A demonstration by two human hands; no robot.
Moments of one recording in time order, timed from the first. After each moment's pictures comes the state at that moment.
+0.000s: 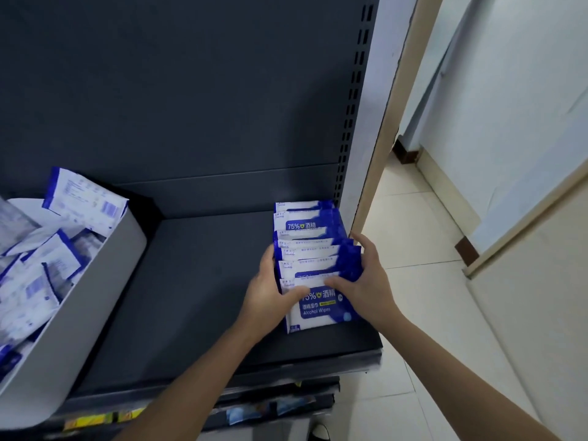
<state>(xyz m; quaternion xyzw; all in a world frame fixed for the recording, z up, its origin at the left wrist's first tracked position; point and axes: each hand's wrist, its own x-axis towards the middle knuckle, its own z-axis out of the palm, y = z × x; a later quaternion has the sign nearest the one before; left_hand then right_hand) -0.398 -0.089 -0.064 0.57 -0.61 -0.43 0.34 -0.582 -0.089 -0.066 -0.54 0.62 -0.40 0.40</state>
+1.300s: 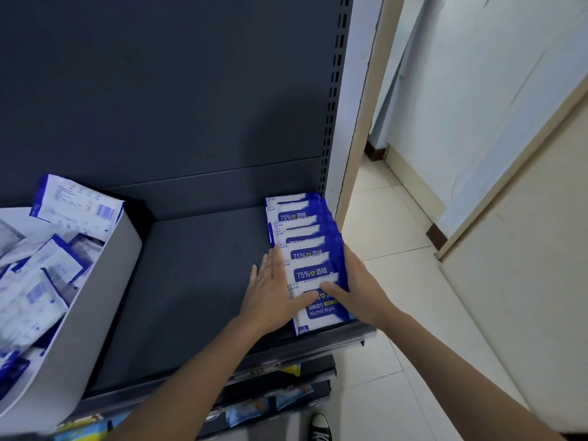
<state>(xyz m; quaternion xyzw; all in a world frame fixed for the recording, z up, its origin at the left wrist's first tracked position) -0.389 -0.081 -0.082 0.56 -0.77 -0.28 0.11 -0.580 -0.054 -0.085 -0.59 0.65 -0.29 0.38</state>
